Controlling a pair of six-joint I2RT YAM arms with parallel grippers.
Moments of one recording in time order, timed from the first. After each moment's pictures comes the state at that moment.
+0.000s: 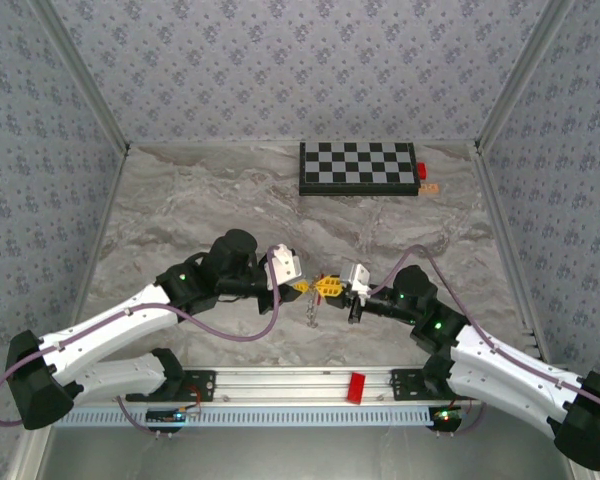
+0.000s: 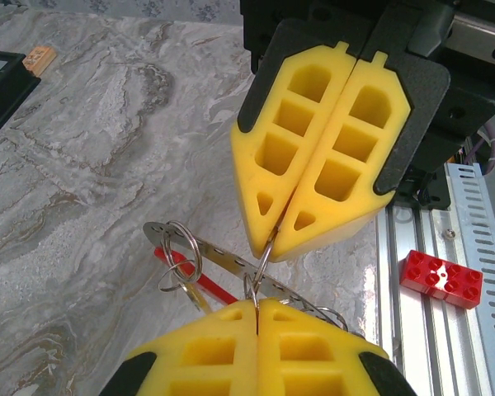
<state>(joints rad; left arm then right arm) -0.94 1.05 0.86 -0.37 0.41 0.24 0.84 0.71 0.37 0.24 -0.41 -0.17</state>
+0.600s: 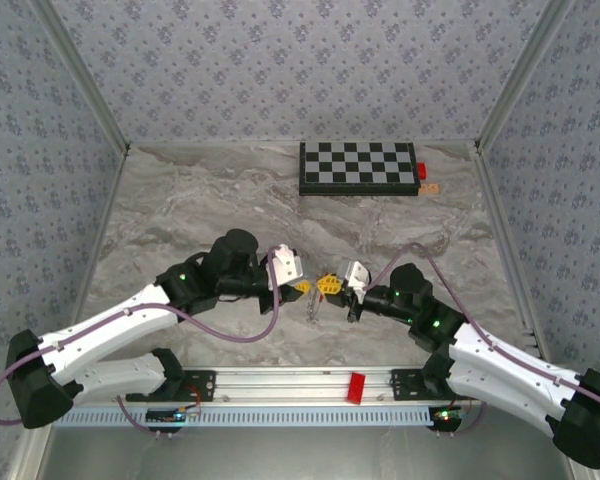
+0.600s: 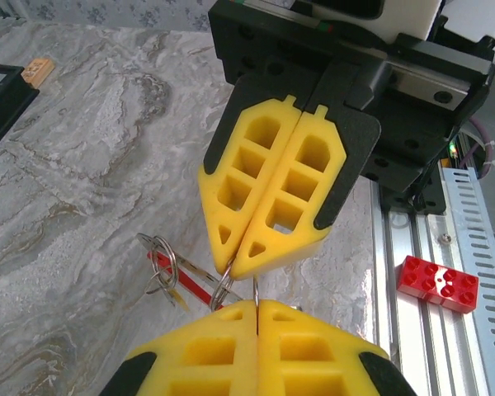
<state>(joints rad) -0.96 1.05 0.88 -0.37 0.40 0.25 0.84 0.73 0.38 0.18 -0.36 -0.16</state>
